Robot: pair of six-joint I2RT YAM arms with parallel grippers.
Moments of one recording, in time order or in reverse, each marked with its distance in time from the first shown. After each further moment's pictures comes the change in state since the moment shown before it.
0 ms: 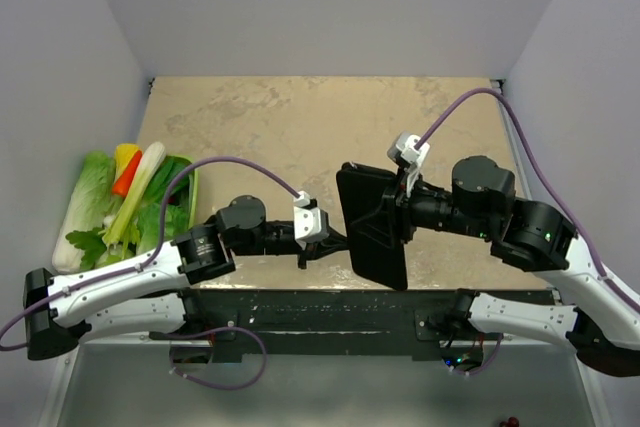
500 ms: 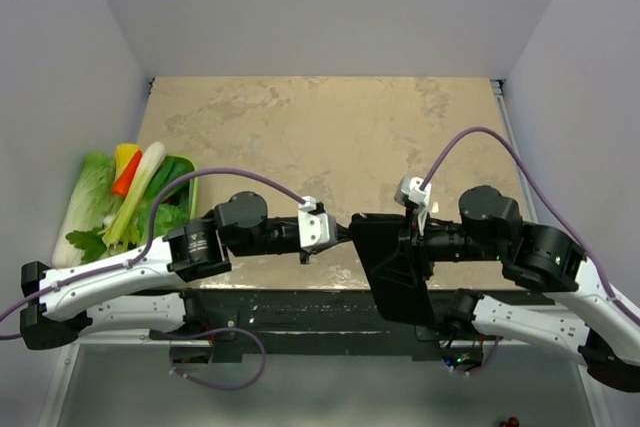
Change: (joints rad) left arm -0.093 0.029 0.175 -0.152 -0.130 0.169; right arm 0.000 -0.161 -0.178 -0.123 -0.204 0.011
